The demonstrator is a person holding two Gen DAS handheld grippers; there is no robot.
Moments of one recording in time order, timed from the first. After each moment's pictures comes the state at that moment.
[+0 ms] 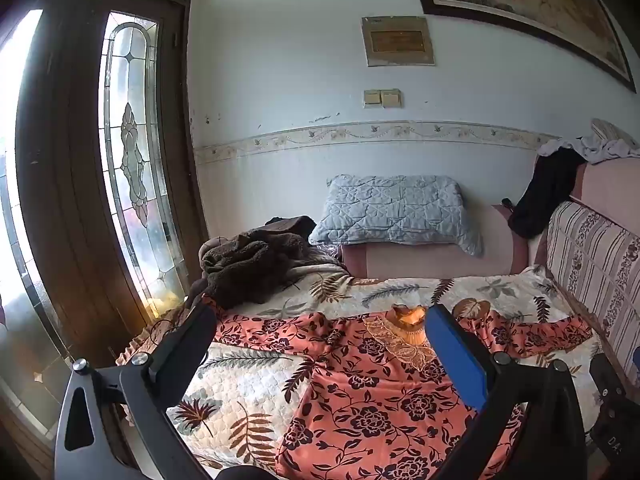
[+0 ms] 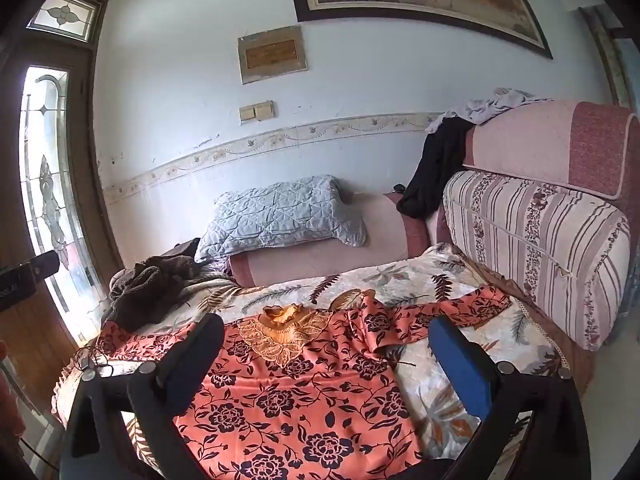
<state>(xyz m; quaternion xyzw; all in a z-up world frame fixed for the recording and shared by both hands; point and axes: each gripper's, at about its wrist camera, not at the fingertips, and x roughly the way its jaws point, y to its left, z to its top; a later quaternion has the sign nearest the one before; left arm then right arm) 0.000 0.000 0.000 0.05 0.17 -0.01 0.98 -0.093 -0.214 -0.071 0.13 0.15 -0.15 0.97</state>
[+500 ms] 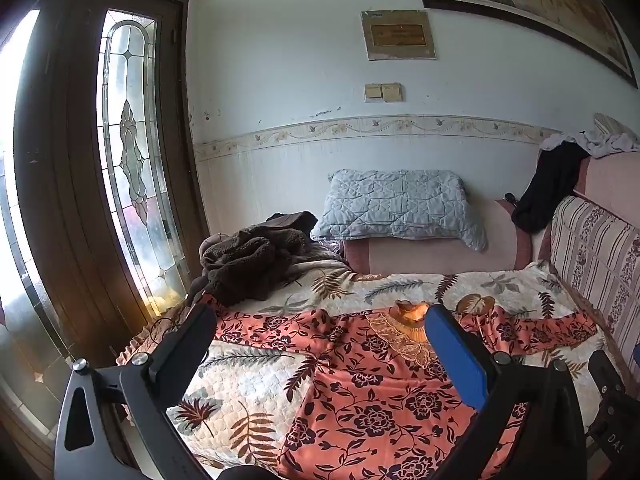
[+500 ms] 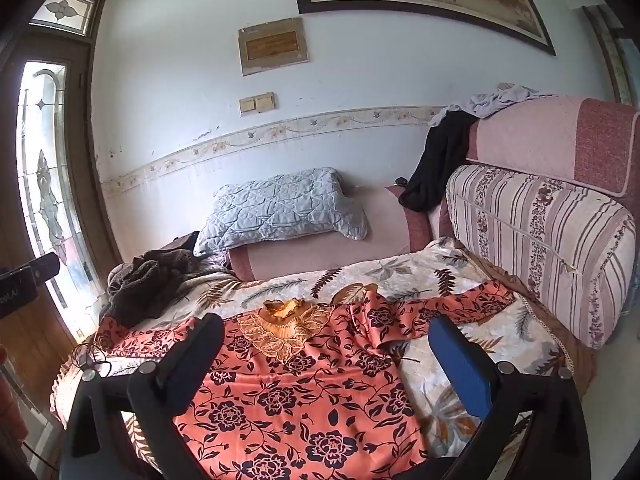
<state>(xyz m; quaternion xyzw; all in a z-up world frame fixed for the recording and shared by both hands) 0.009 0.002 -0.010 0.05 0.18 -0.01 0.98 -0.078 -0.208 -0.083 0.12 0.17 -0.15 0.97</state>
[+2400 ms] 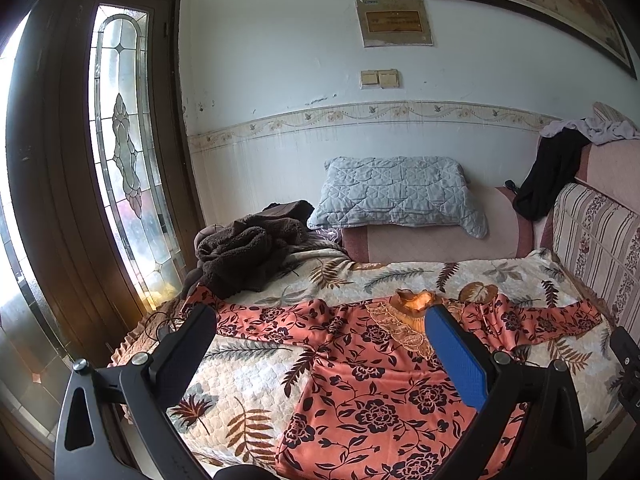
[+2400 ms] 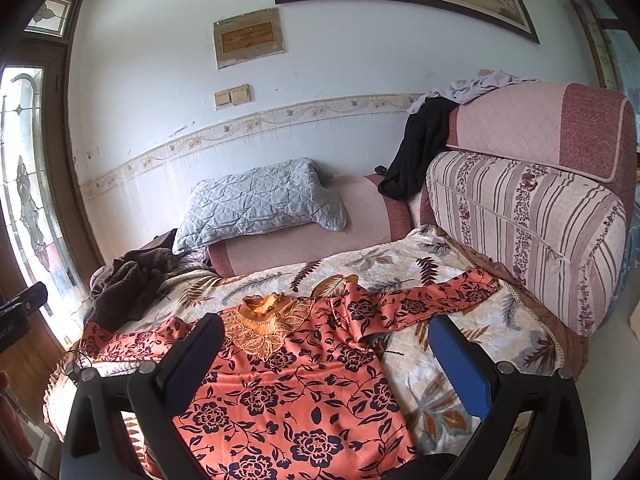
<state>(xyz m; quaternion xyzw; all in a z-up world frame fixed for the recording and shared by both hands) 0.027 -0.006 -0.030 0.06 0.20 -0.01 0.98 -0.069 -0.227 -0.087 0.14 0.19 -0.18 0.96</state>
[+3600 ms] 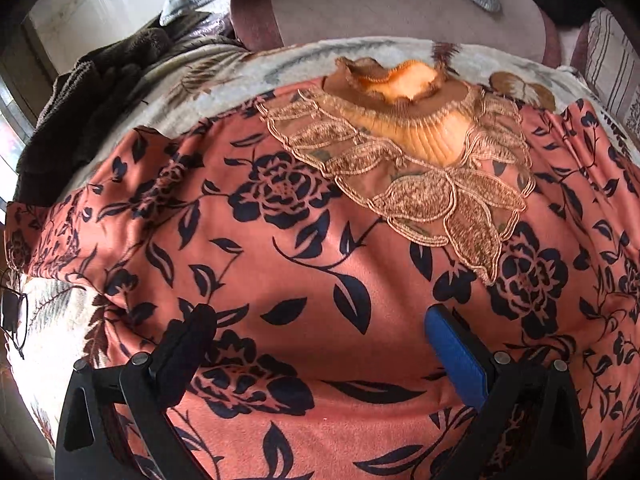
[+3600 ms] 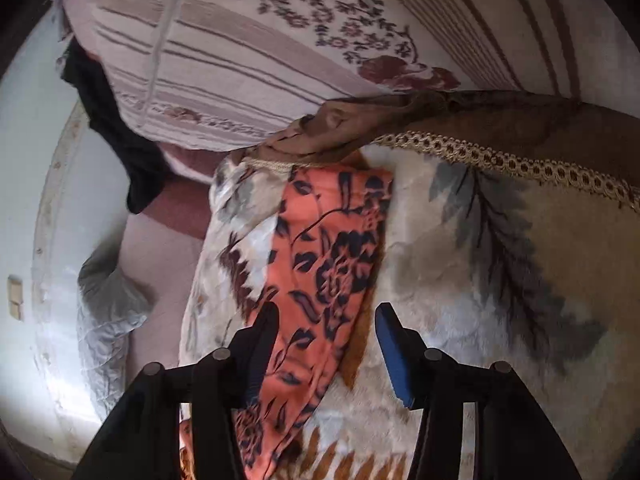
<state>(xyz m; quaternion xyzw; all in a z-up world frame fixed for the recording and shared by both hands) 0.310 -0.123 -0.353 0.13 0.51 -0.09 0.84 0.091 -0.676 -0.387 0.58 0.21 -0.32 0.72</state>
